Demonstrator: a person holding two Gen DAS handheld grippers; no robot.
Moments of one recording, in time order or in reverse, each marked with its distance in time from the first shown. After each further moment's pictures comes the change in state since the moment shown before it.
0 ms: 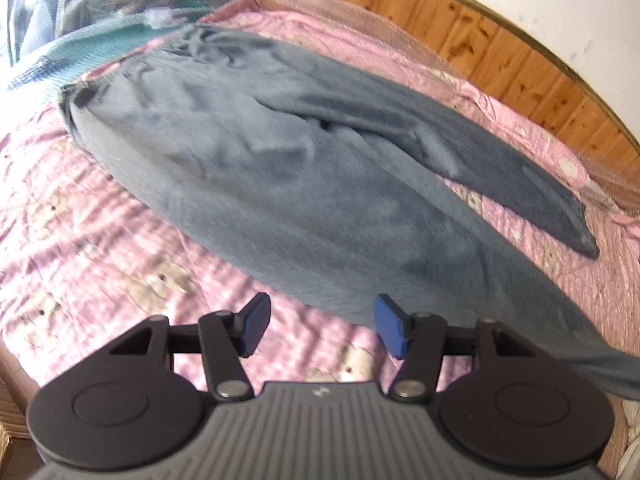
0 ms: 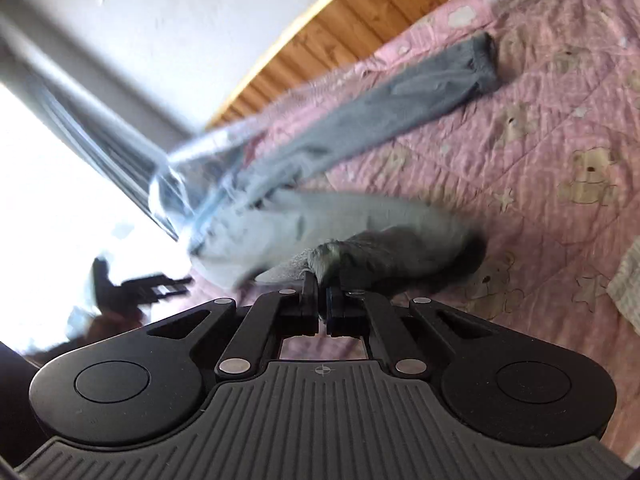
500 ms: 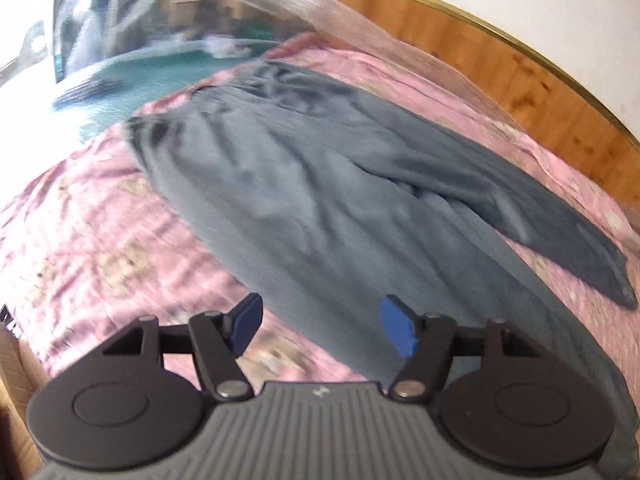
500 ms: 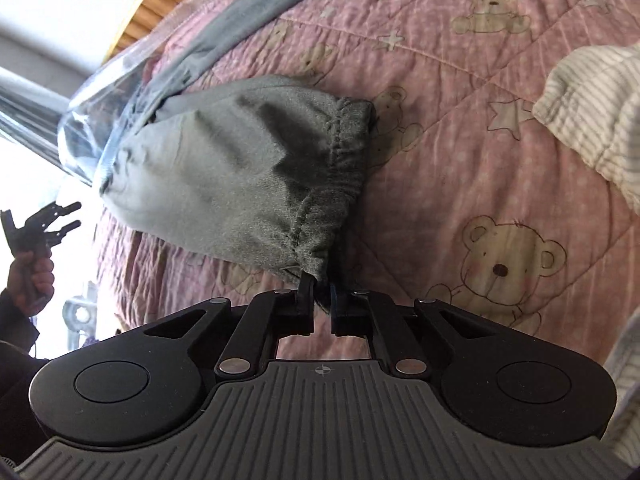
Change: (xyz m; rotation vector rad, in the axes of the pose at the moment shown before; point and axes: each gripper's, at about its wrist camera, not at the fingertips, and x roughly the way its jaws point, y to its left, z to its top) left arm -0.009 0.085 0.053 -0.065 -0.078 0.106; right arm 0.020 -0.041 -0.062 0.122 0.252 -0.282
